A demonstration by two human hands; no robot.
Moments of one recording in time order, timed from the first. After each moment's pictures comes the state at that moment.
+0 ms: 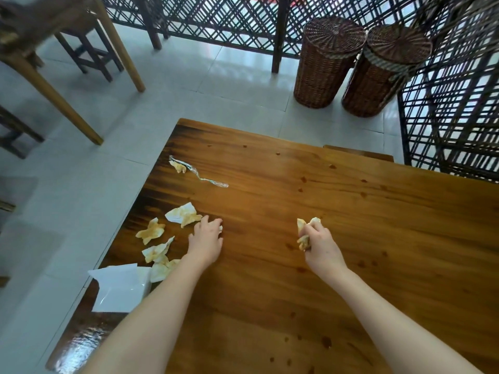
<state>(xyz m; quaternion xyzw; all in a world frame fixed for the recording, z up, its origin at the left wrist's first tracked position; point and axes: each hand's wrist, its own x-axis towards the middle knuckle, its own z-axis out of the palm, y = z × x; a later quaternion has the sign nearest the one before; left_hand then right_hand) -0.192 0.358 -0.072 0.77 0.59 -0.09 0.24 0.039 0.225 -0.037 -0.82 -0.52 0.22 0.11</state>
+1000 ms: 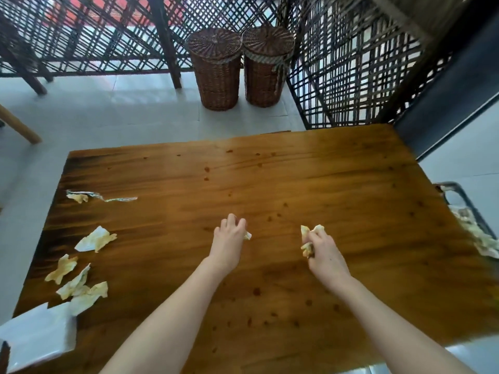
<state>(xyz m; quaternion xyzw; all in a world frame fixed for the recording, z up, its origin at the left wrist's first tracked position) -0.031 0.200 -0.040 0.95 0.27 -0.05 0.12 0.105 0.006 -0.024 -0.91 -0.35 0.17 0.15</state>
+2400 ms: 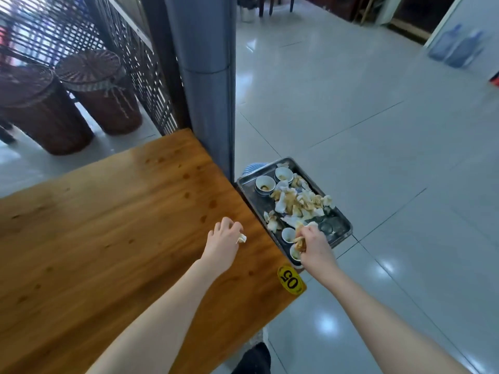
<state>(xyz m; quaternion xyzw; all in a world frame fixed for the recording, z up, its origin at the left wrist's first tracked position) 0.347 -0.196 -0.037 0.98 0.06 -0.03 0.20 0.409 -0.426 -0.023 -0.96 -0.14 0.13 0.22</state>
